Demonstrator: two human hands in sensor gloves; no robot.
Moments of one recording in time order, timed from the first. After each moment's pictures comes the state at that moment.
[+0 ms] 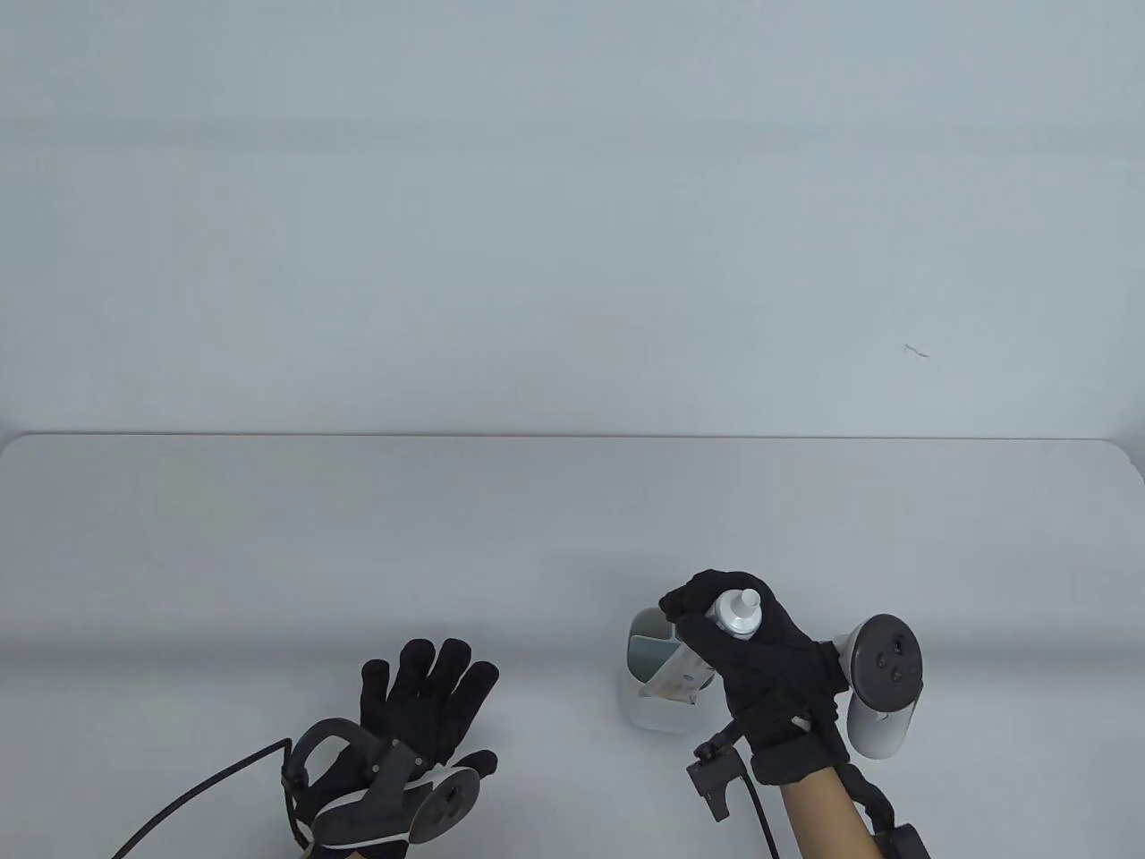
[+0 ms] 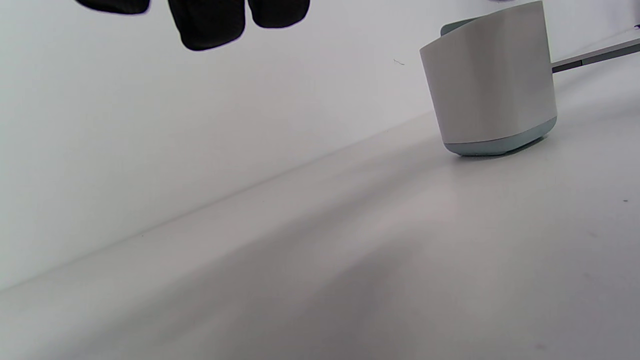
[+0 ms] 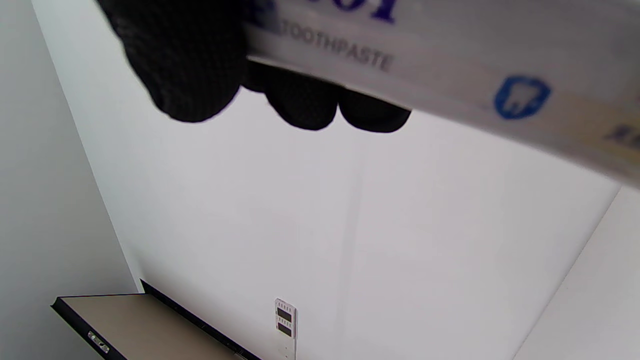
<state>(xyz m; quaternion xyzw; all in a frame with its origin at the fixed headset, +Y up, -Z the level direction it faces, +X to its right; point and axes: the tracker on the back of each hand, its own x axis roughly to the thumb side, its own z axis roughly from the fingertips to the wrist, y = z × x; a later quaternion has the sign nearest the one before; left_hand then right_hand) -0.169 -0.696 -0.291 0.07 -0.27 -0.15 0.95 0.164 -0.607 -0.336 0.22 -0.08 0.71 0.66</state>
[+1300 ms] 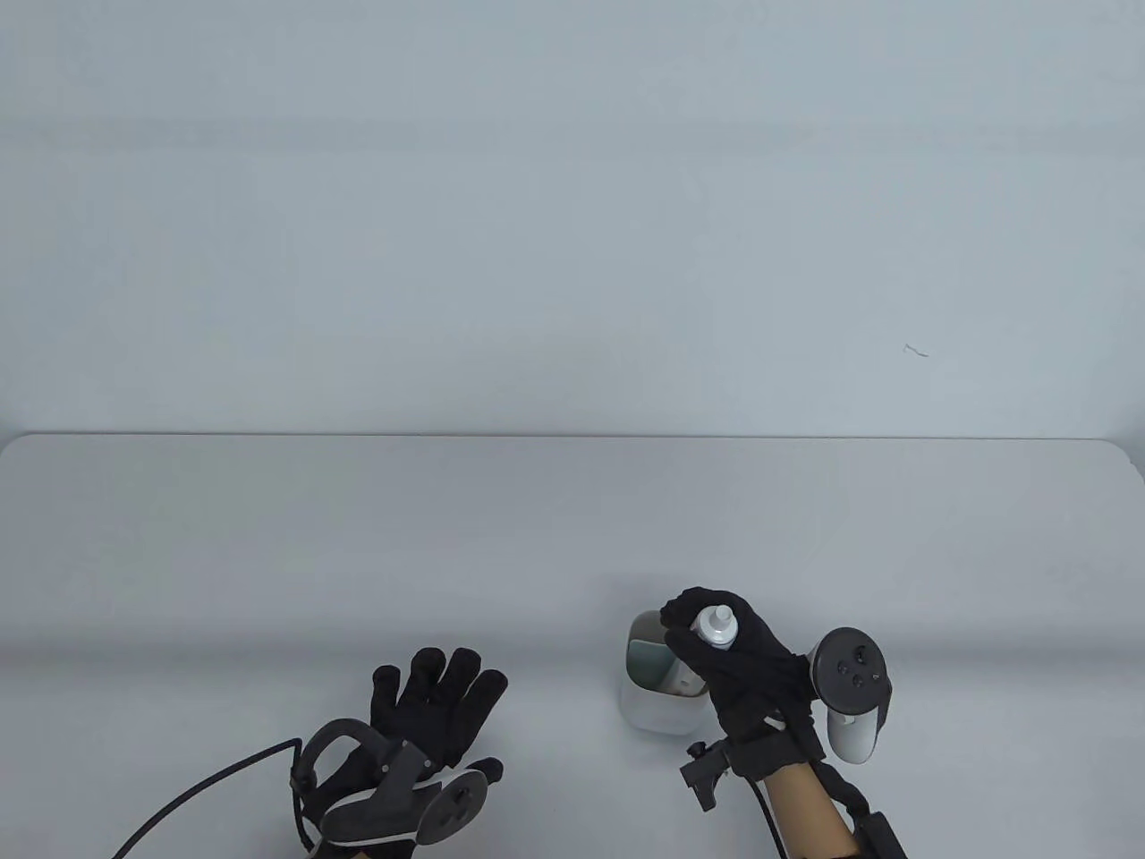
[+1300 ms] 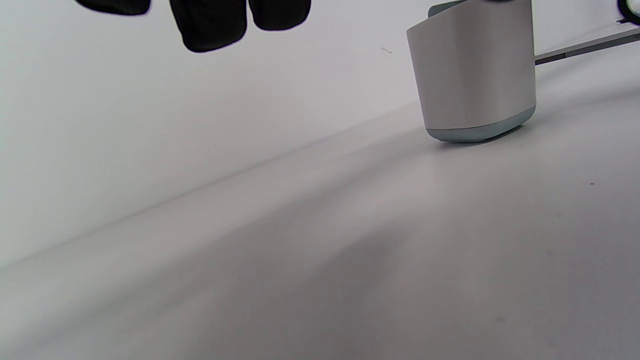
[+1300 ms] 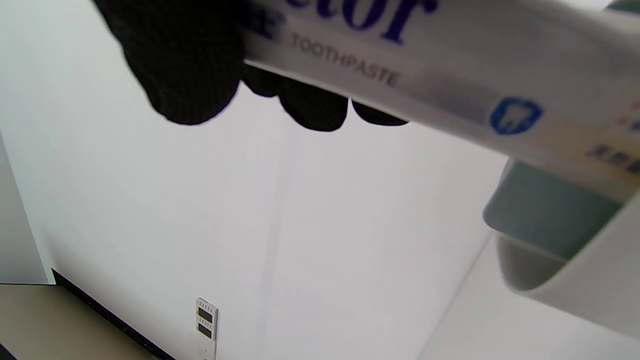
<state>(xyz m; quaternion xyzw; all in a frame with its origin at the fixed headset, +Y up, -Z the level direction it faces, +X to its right) -0.163 -0.703 -0.292 0.04 -0.28 -0.15 0.95 0.171 -0.679 -0.360 0.16 -0.07 0.77 0.61</state>
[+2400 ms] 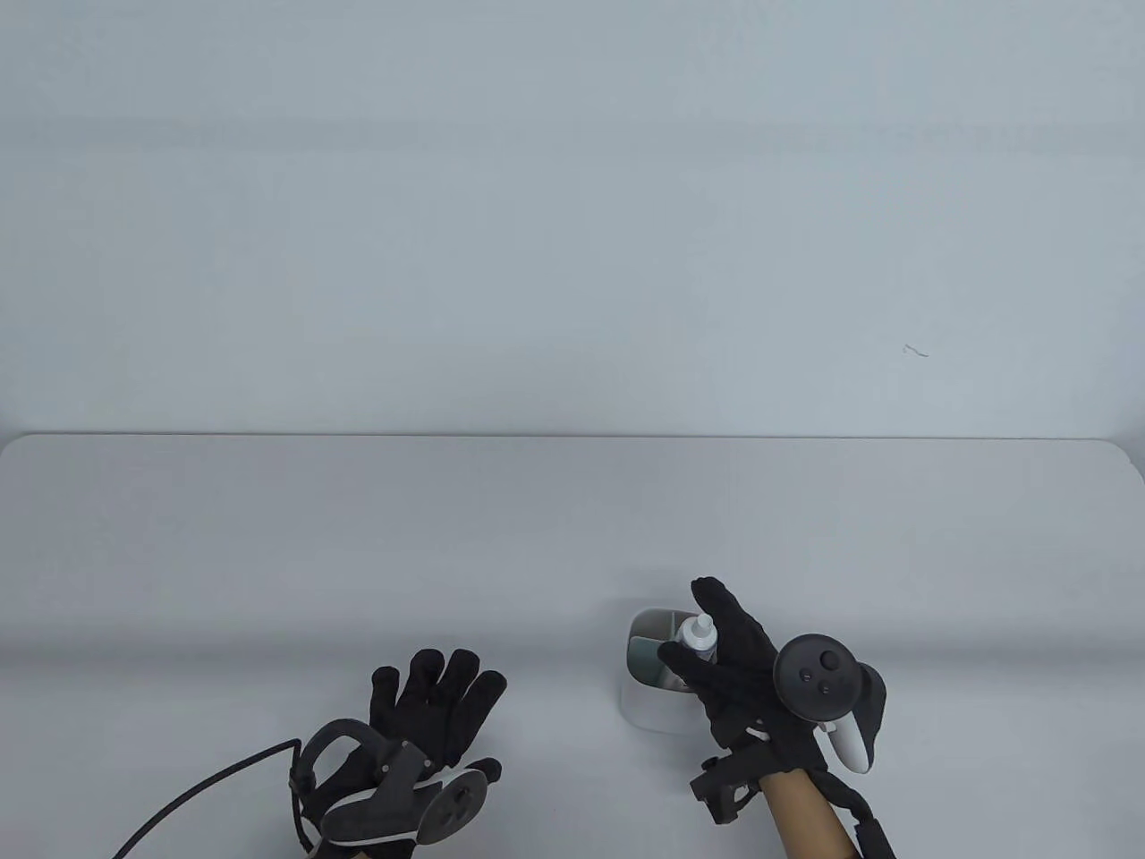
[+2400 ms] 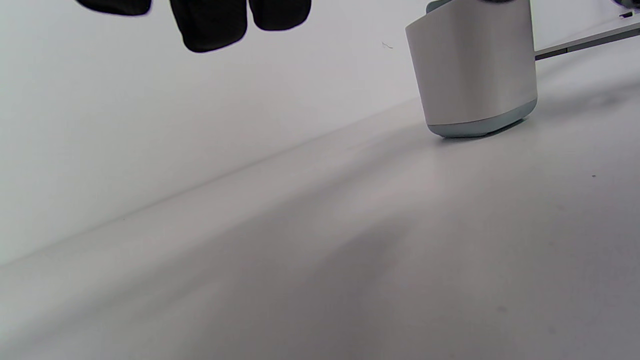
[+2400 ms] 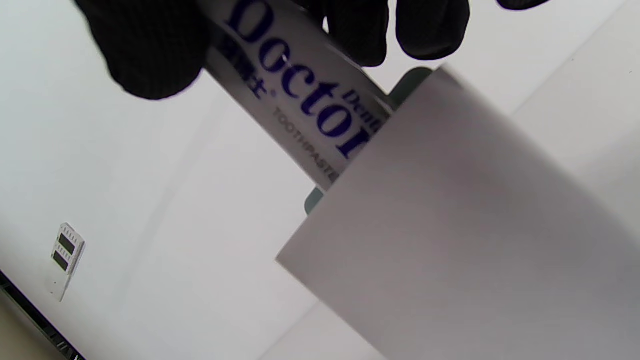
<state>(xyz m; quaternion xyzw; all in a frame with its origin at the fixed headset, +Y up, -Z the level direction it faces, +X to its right) -0.163 -0.704 -0.292 0.04 -0.28 -0.15 0.95 0.171 -0.693 -0.359 0.10 -0.07 0.88 0.46</state>
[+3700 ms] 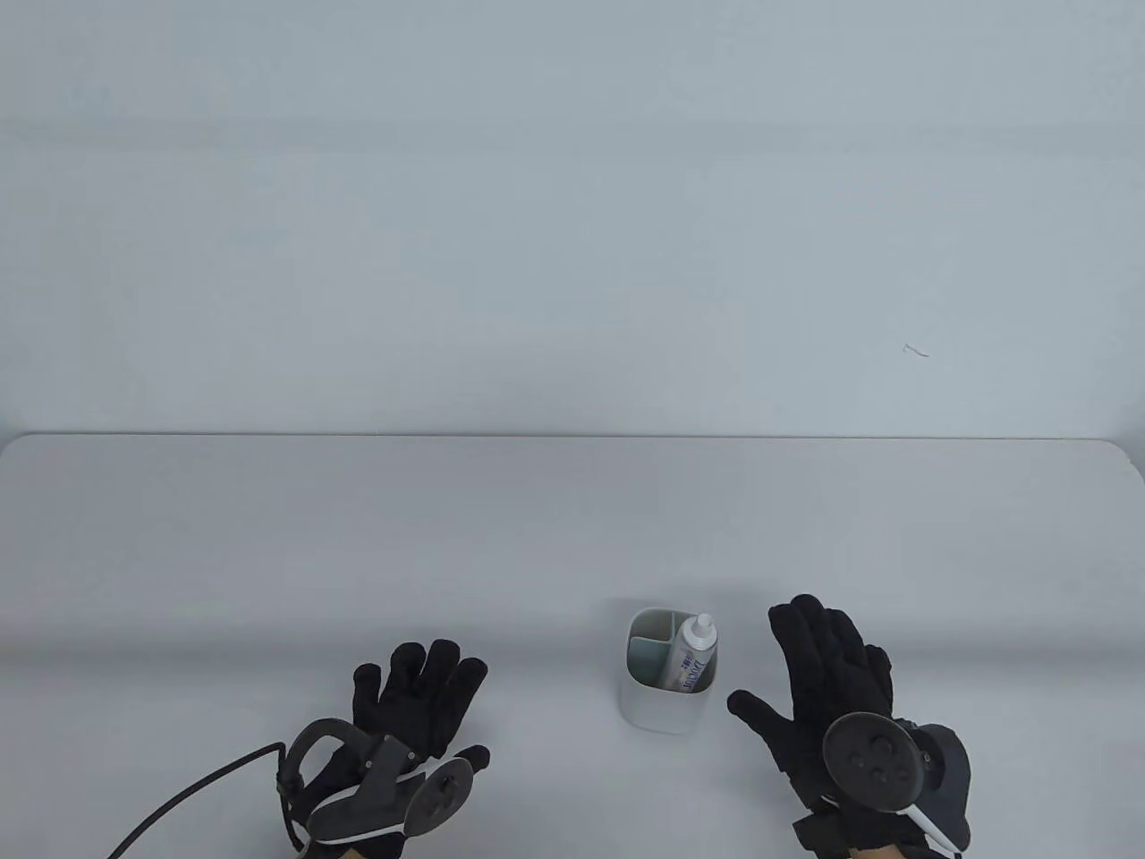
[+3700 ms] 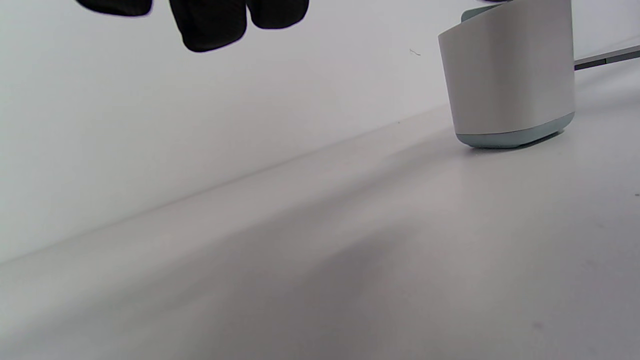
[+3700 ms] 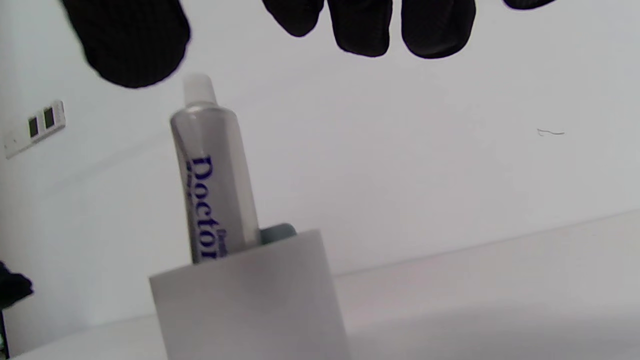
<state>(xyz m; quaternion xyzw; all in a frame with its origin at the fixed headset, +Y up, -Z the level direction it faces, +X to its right) -0.176 -0.704 -0.297 0.05 -0.25 -0.13 0.96 0.213 -0.663 -0.293 0.11 -0.16 0.97 0.18</state>
